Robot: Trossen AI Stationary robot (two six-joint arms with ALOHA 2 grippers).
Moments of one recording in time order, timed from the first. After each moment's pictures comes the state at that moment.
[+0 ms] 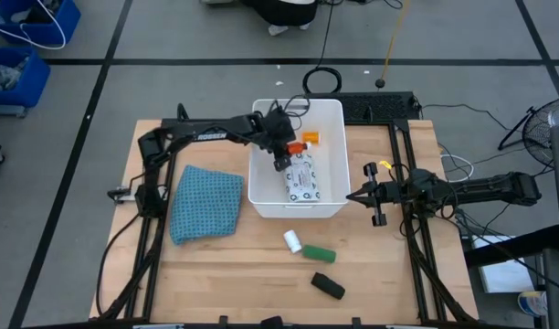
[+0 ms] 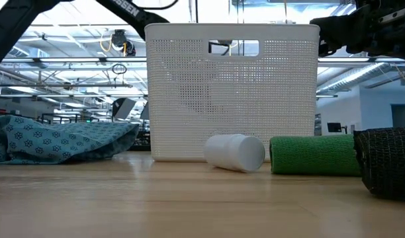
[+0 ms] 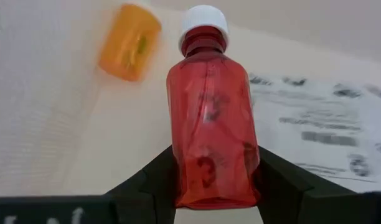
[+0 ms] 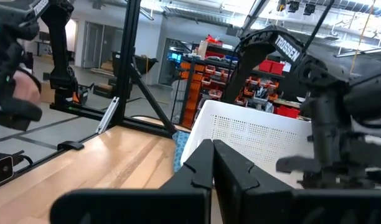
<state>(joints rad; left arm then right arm) 0.43 1.98 1.52 -0.48 0.14 0.11 -0.03 0.52 0.07 0.59 -0.18 -0.17</state>
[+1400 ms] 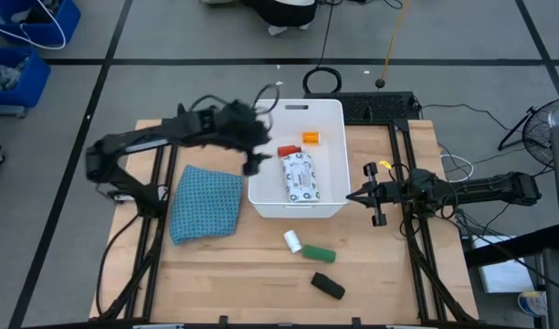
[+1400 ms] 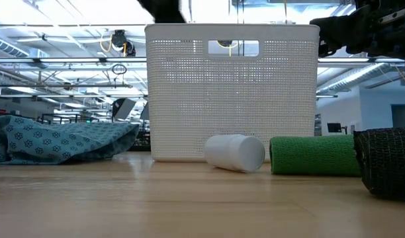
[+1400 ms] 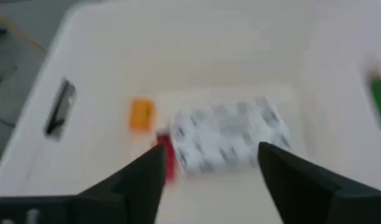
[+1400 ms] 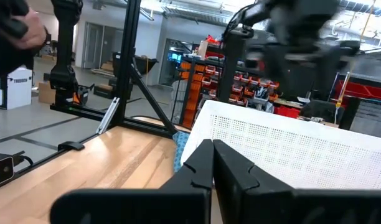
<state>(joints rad) 0.27 1.51 1.52 -0.75 0.04 0.28 -0.03 0.52 0.07 0.58 -0.19 -0.17</state>
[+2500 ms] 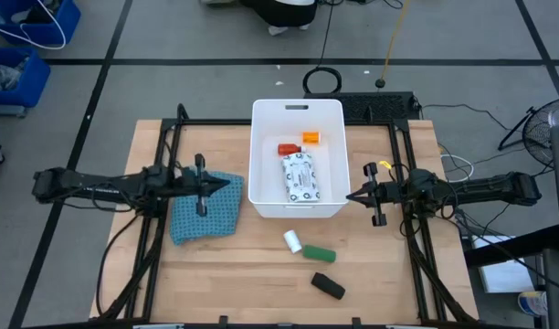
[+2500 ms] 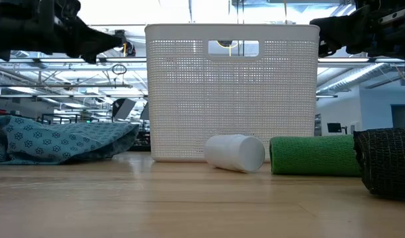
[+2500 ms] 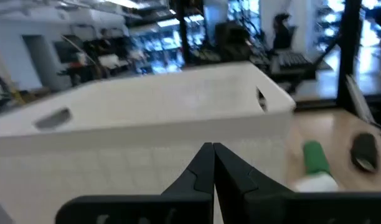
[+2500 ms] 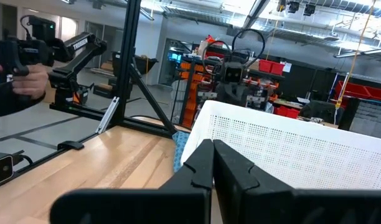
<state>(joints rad) 0.04 0.59 0.16 0.46 -0.04 0.14 -0.03 0.52 0.07 0.59 -0.19 -0.17</state>
